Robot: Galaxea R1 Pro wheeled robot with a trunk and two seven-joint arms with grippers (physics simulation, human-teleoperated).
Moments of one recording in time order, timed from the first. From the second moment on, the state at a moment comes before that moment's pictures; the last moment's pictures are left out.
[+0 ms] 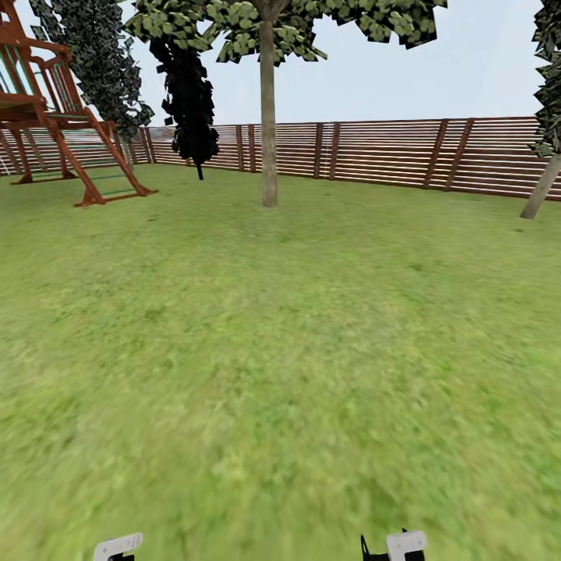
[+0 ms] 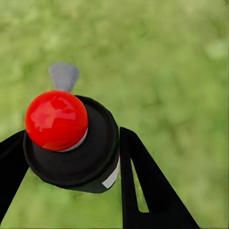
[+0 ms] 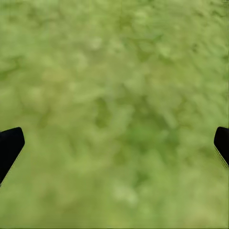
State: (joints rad) left arm -0.39 0.16 0.02 -0.02 0.21 -0.48 -0.04; right arm -0.37 0.00 0.21 -0.04 0.03 -0.64 -0.20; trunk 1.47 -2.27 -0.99
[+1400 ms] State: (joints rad) left arm -0.39 0.17 0.02 -0.02 0.21 -0.48 -0.04; right arm -0.37 0.00 0.21 -0.04 0.03 -0.65 -0.20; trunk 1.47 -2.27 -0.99
